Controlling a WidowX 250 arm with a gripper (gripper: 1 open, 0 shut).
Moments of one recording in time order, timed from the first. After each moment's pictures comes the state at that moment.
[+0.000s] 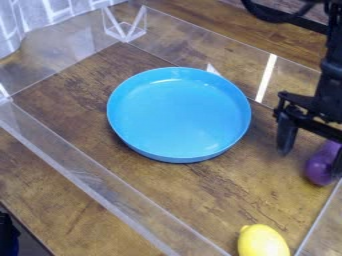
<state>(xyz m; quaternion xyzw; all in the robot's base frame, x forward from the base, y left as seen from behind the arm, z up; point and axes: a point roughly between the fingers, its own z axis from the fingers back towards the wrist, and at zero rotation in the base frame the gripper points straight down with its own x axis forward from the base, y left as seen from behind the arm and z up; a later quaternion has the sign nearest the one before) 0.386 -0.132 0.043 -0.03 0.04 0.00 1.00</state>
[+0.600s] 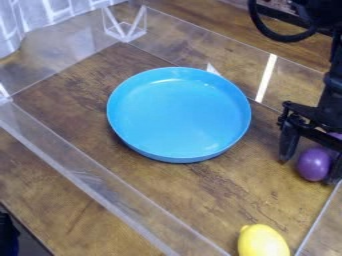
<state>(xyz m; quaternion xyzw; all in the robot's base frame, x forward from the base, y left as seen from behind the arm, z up) 0.400 -0.135 0.027 -0.02 0.05 -0.01 1.00</state>
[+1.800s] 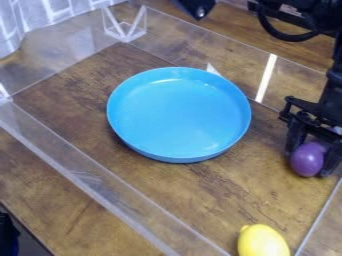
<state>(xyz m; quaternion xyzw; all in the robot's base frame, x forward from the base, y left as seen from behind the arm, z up) 0.411 -0.127 0.025 -0.01 0.07 -0.02 1.00</state>
